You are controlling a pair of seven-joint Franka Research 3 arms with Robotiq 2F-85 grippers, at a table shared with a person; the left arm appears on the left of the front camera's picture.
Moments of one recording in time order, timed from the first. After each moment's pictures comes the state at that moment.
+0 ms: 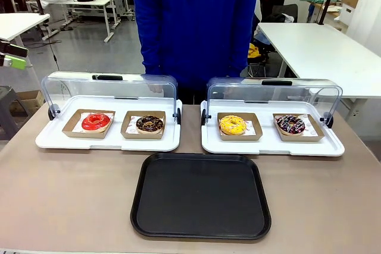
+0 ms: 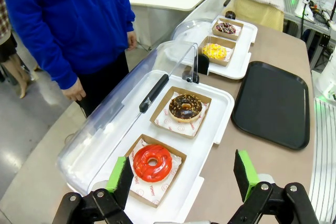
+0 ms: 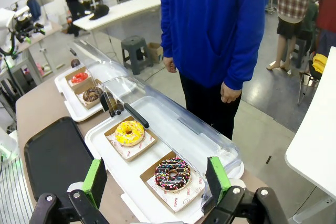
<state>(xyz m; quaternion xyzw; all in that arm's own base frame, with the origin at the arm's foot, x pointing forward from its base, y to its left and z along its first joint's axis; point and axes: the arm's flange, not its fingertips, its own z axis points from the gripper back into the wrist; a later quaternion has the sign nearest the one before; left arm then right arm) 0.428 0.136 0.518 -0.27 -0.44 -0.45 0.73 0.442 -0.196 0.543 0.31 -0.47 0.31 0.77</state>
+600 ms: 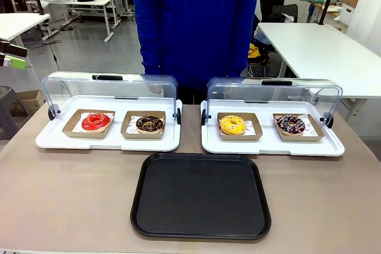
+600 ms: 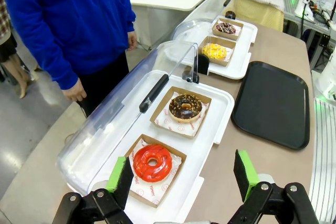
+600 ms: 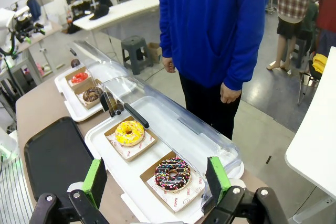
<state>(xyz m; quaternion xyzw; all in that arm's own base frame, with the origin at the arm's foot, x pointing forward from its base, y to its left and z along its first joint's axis) 0.428 0.136 0.518 -0.27 -0.44 -0.45 0.73 0.442 -0.196 0.543 0.31 -0.47 0.31 0.77</state>
